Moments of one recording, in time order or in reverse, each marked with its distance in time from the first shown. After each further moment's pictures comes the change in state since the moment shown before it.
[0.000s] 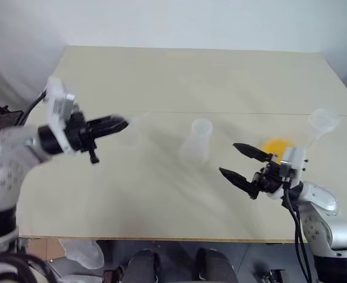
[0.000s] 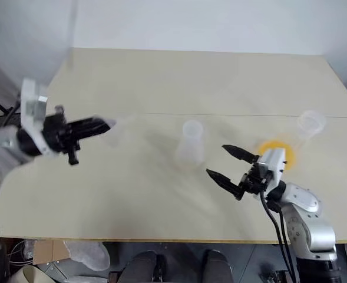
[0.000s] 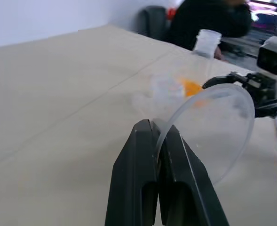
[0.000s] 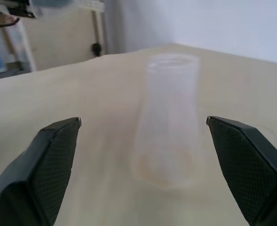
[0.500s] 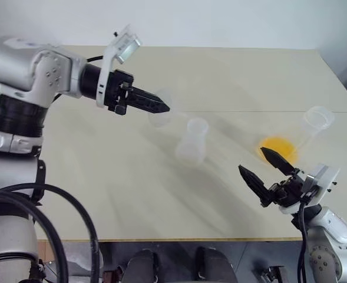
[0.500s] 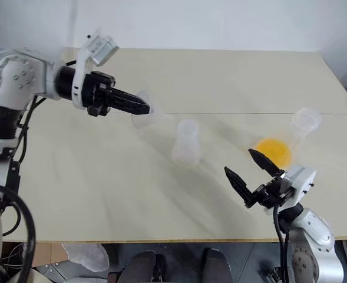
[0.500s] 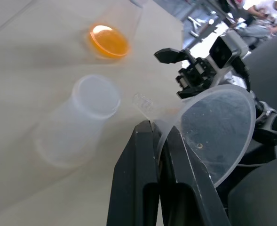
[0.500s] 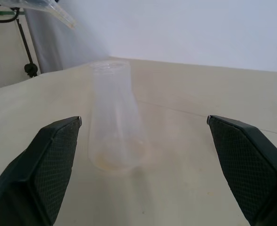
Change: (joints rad) left arm -0.823 -0.143 -0.625 0.612 0.240 0.361 -0.482; right arm 0.218 0.147 -0.063 -0.155 -0.024 -0.108 -0.182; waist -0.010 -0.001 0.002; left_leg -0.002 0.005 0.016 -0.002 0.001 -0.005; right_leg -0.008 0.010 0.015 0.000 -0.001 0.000
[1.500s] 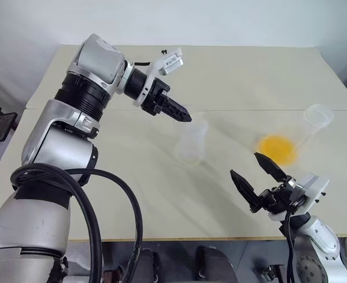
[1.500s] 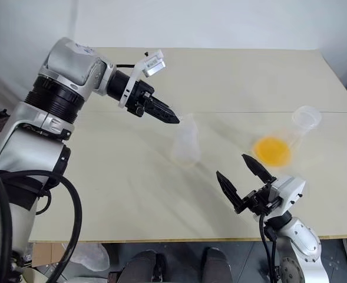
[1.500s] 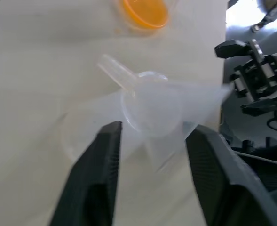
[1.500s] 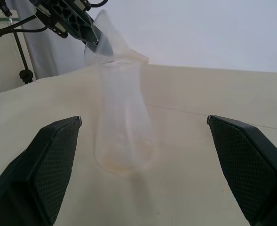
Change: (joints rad) left arm -0.113 -0.270 -0.077 0.361 0.377 -0.159 -0.051; right arm 0.062 0.038 0.086 -0.021 -0.045 -0.083 -0.059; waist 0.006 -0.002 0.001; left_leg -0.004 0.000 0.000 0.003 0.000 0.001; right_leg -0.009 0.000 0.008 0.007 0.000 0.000
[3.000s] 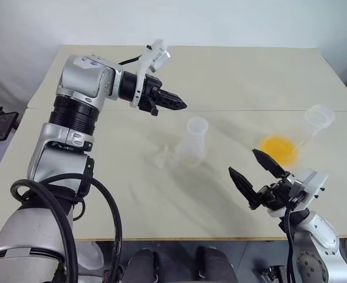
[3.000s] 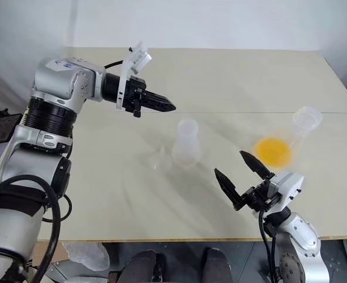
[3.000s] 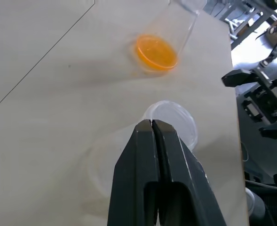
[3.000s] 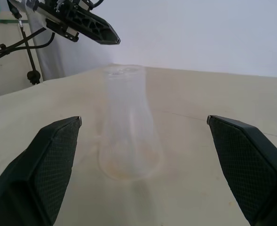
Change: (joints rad) left arm 0.173 0.013 0.286 -0.154 0.003 -0.122 0.119; right arm -0.035 -0.021 0.016 0.001 0.011 0.021 0.001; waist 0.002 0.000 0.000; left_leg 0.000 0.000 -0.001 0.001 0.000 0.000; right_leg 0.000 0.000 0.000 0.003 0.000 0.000
